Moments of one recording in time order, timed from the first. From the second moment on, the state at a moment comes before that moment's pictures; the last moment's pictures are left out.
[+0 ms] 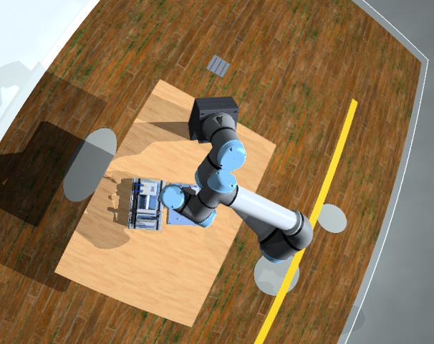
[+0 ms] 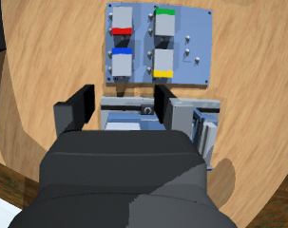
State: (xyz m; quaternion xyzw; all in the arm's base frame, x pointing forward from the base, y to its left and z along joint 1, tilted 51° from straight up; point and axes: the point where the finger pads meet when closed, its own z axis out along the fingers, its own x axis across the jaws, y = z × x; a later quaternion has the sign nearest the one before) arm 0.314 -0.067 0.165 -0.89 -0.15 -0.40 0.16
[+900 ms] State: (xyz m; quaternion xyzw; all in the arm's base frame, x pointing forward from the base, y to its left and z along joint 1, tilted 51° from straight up) arm 0.345 -0.040 0.134 -0.89 -0.15 -0.40 0.16
